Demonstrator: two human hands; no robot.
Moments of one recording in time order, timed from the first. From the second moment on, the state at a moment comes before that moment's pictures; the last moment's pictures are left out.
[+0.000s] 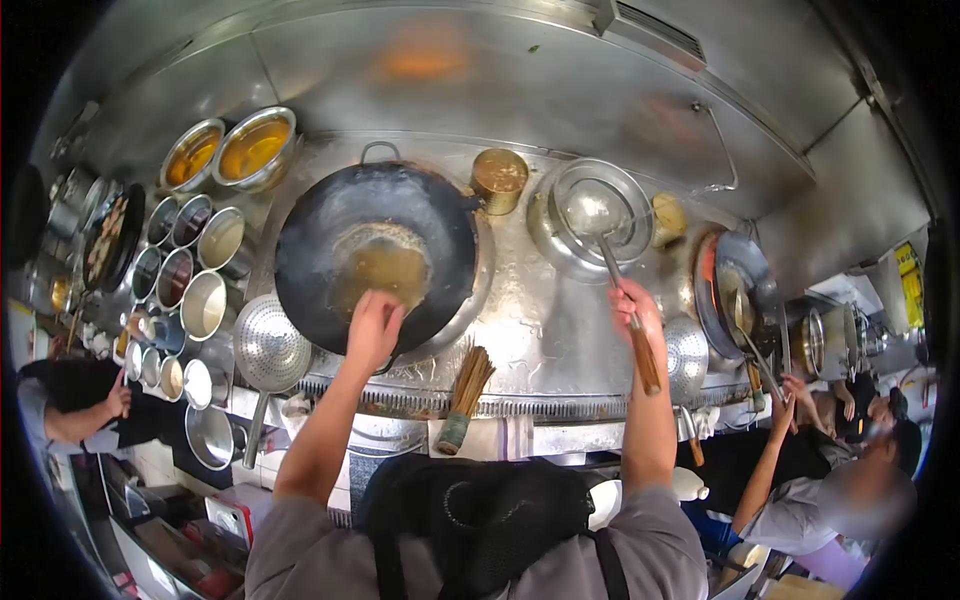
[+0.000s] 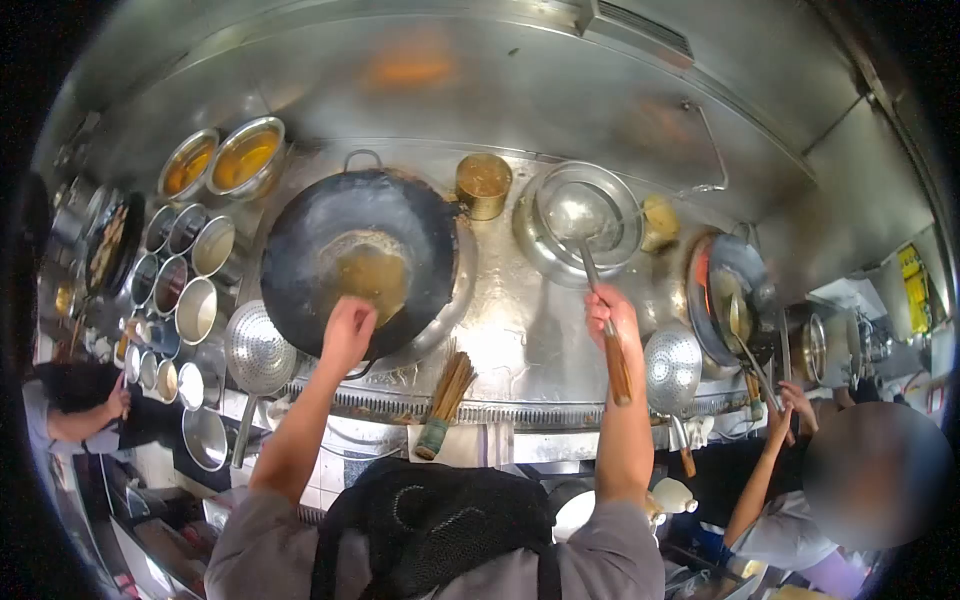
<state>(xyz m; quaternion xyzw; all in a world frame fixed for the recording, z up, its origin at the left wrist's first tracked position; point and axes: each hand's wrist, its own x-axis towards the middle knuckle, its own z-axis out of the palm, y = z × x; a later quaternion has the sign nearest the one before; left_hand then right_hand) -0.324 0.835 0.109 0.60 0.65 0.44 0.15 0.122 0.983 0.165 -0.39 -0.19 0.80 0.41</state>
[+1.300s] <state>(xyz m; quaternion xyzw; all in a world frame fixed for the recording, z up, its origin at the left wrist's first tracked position) -0.547 0.533 0.067 0.18 0.74 0.32 0.57 0.121 0.995 0.173 -0.26 -0.10 0.88 0.39</state>
